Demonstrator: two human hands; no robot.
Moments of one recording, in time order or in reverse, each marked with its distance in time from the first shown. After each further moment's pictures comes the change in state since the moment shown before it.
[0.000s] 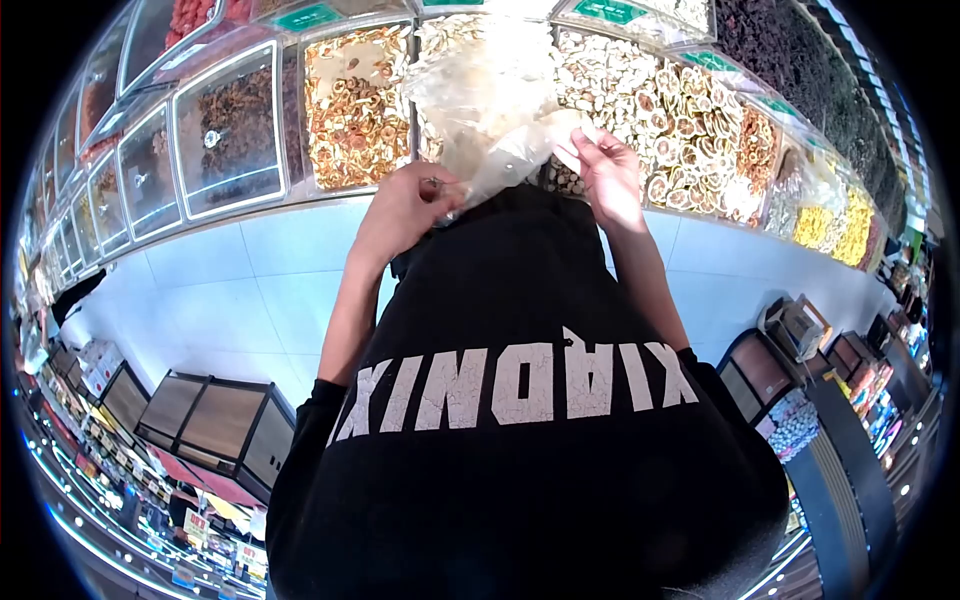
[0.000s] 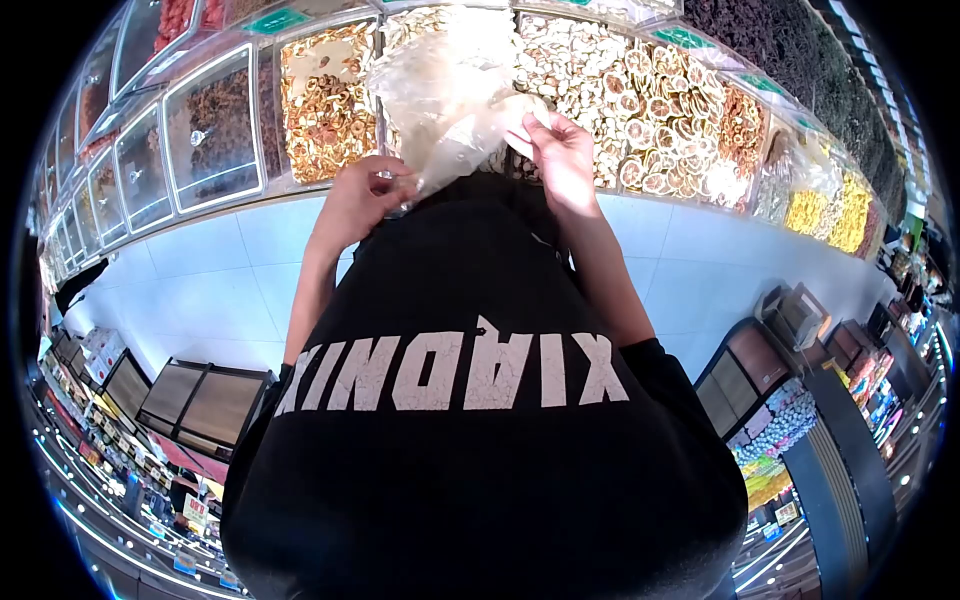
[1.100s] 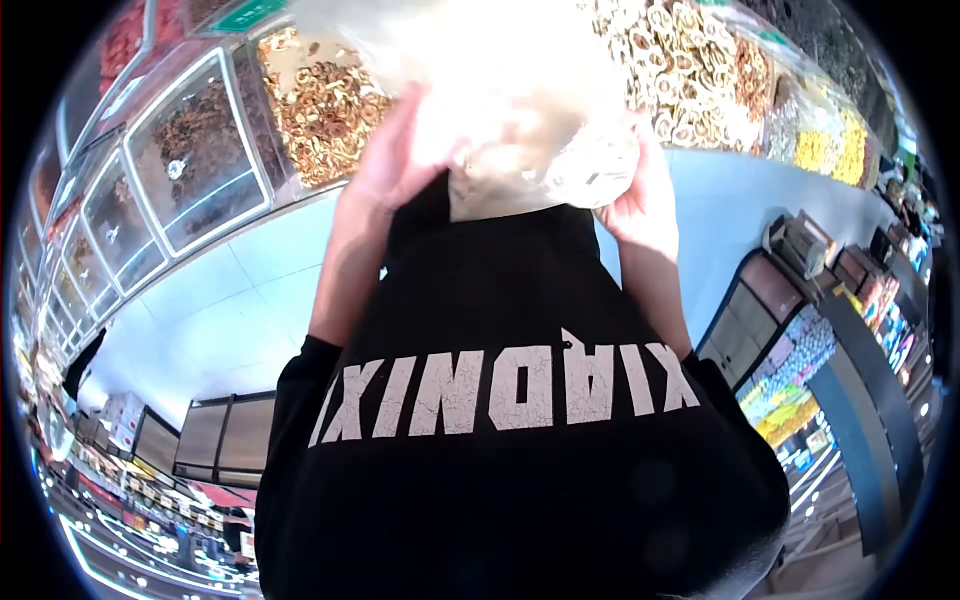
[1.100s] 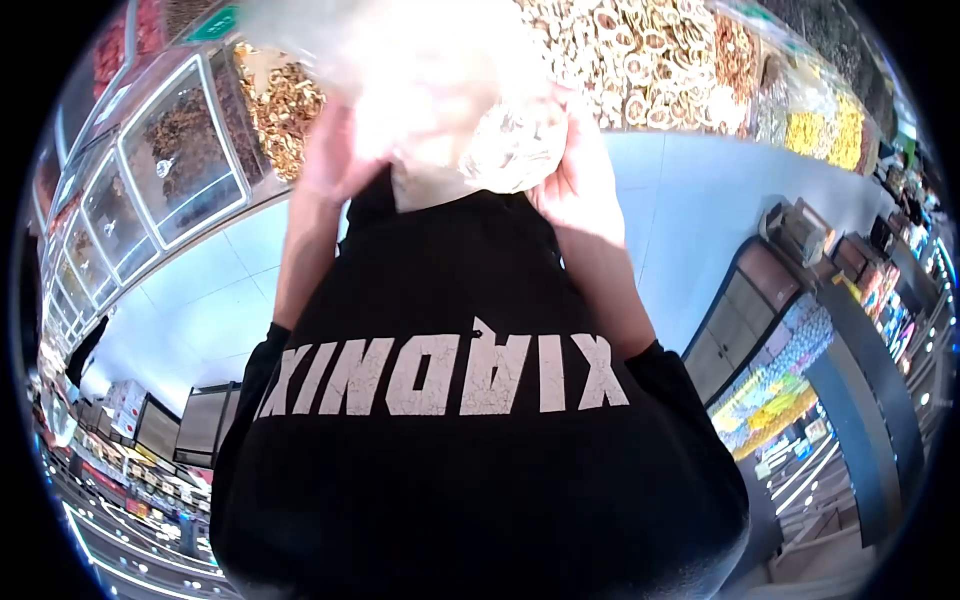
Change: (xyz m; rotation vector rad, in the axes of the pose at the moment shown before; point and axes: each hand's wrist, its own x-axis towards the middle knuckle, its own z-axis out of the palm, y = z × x) left_hand 0.046 -0.002 -0.016 -1.339 -0.429 -0.073; right_hand -0.079 -0.039 0.060 0.889 -0.106 0.330
